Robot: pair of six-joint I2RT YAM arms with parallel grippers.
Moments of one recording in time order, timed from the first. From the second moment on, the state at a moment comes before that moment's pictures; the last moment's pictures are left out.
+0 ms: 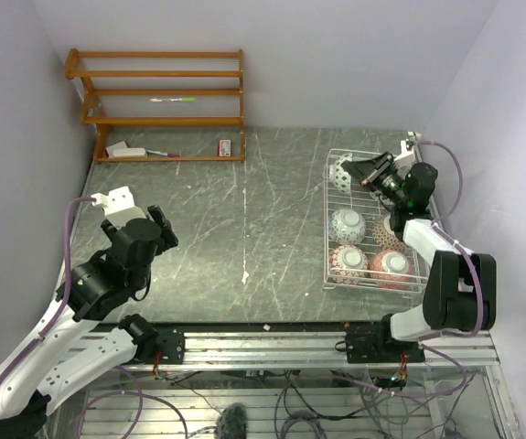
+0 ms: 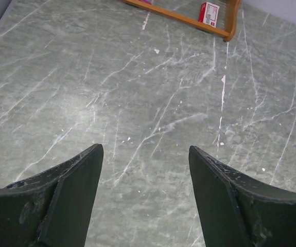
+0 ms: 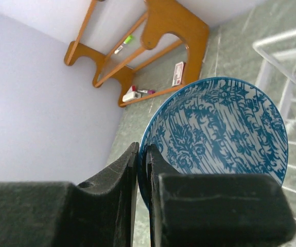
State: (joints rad) left arm -0.72 0.64 0.91 -0.81 -0.77 -0.66; right arm -0.06 1.43 0.79 0.61 -0.67 0.90
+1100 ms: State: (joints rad) left arm -0.72 0.64 0.91 -0.82 -0.78 -0.66; right arm -0.18 1.89 0.74 1.12 -0.70 1.26
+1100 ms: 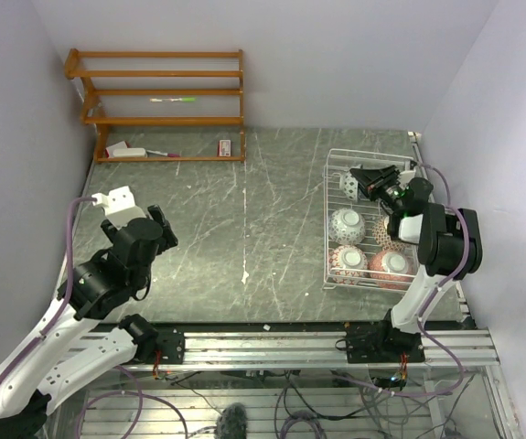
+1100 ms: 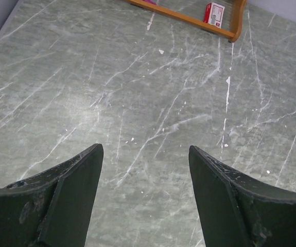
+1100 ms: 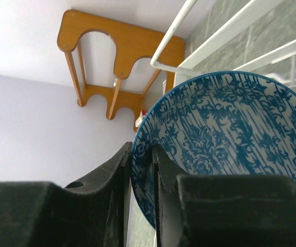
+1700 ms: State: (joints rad) left arm -0.72 0.67 0.91 -0.82 -0.78 -0.66; right arm -0.20 1.99 0.77 1.36 -0.78 1.52
